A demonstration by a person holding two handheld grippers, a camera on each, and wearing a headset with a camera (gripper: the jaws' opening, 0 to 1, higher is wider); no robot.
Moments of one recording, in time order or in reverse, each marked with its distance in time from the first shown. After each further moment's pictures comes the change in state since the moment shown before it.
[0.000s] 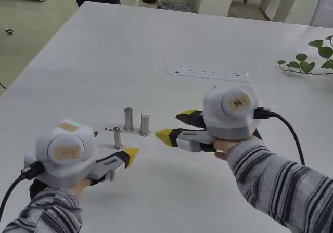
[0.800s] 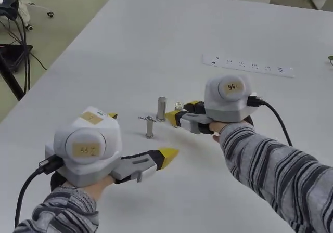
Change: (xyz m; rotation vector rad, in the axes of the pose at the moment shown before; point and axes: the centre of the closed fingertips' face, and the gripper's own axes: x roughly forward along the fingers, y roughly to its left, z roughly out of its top) left arm -0.021 -0.006 0.007 -0.023 -0.034 -0.027; right arm 0.089 -0.009 -0.012 0.118 0.031 0.012
